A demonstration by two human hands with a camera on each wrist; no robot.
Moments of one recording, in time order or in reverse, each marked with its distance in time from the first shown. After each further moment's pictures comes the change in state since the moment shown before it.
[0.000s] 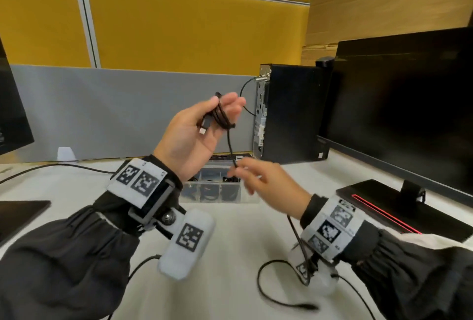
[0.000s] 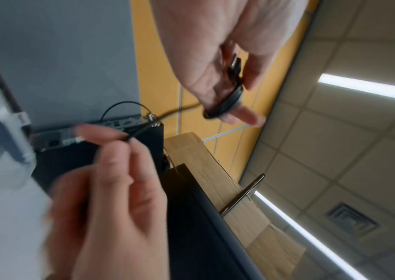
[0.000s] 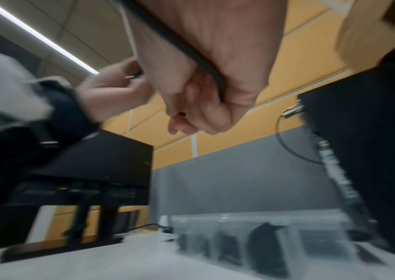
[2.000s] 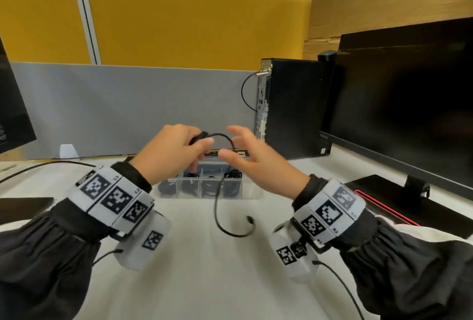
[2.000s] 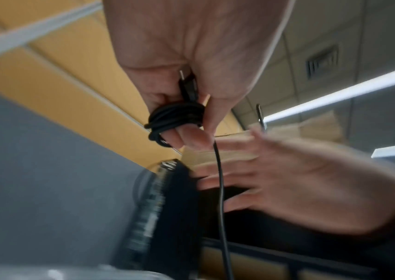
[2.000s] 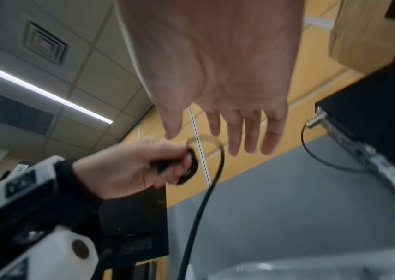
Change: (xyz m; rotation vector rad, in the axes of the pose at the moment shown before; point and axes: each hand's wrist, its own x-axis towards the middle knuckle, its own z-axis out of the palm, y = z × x) left_hand -0.011 0.011 -0.045 1.641 -0.029 0.008; right_hand 0.021 -0.020 -0.005 0.008 -0.005 0.059
